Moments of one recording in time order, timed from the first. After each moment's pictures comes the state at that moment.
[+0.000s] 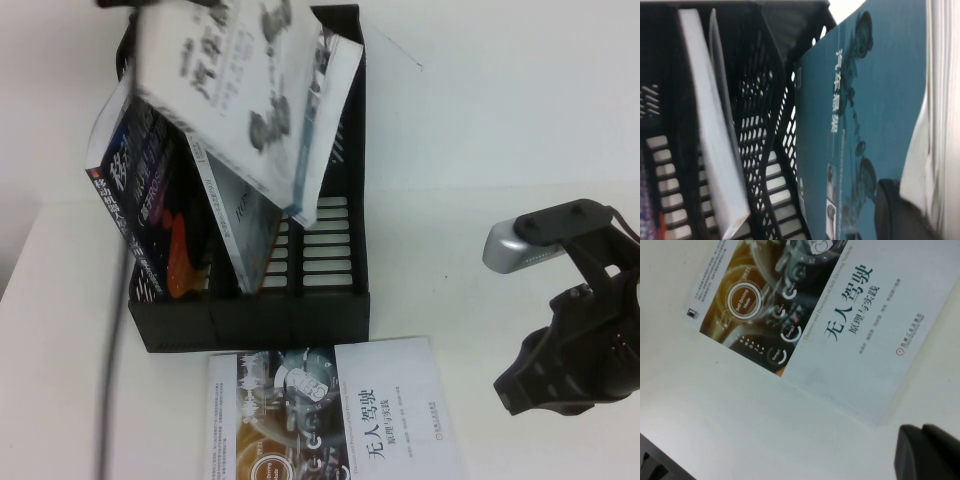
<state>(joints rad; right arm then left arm) 0.56 1.33 -0.99 0.35 0.91 -0.12 -0.23 1.67 -2.08 -0.42 1.18 -0.07</state>
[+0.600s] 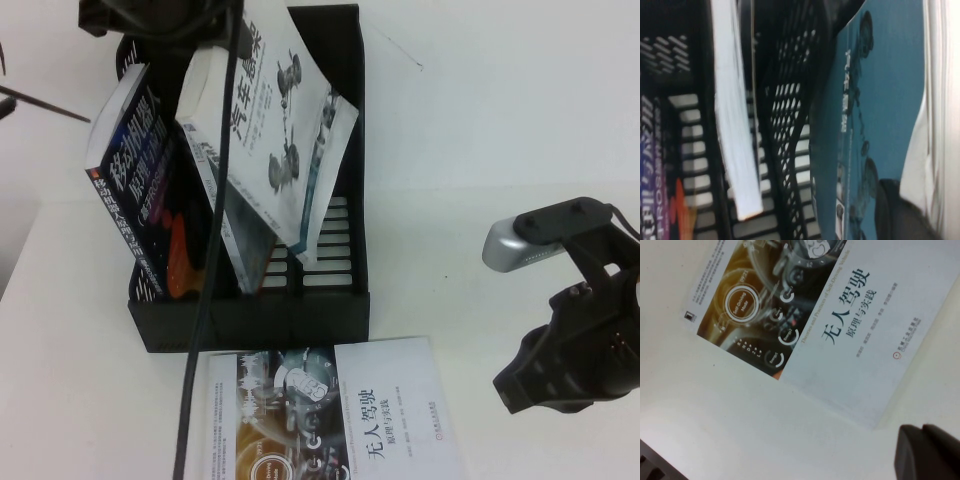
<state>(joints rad) 0.56 1.33 -0.99 0.34 0.90 -0.12 -0.32 1.76 -2.12 -0.20 1.20 -0.27</state>
